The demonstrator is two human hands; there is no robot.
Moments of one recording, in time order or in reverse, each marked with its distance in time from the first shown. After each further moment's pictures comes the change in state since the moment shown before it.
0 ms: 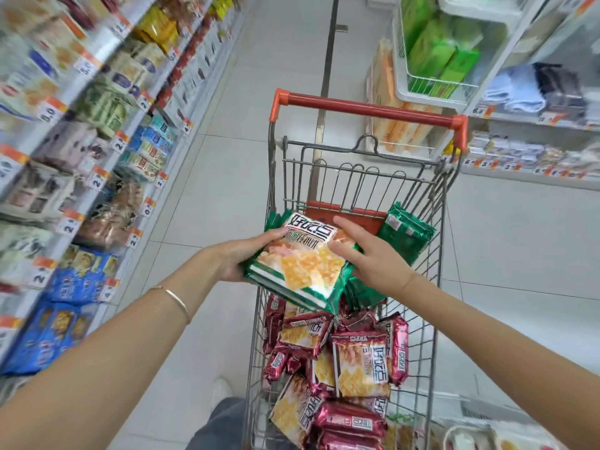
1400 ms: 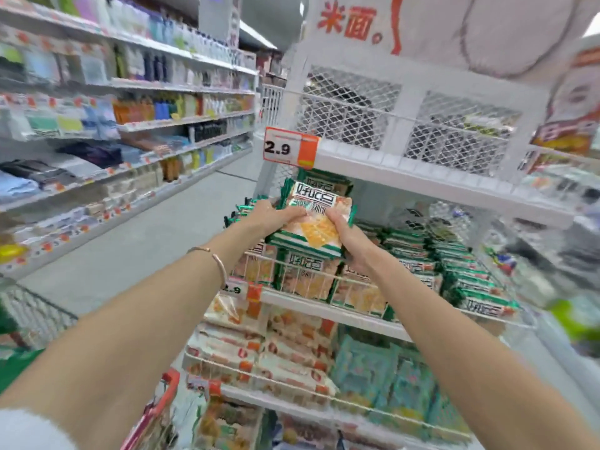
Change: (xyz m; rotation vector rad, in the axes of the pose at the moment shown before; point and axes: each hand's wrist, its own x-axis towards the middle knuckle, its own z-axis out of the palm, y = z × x) left_hand -0.195 -0.254 0.506 0.949 -0.970 0.974; right_hand -0.457 -0.406 -0.195 0.367 1.559 1.741
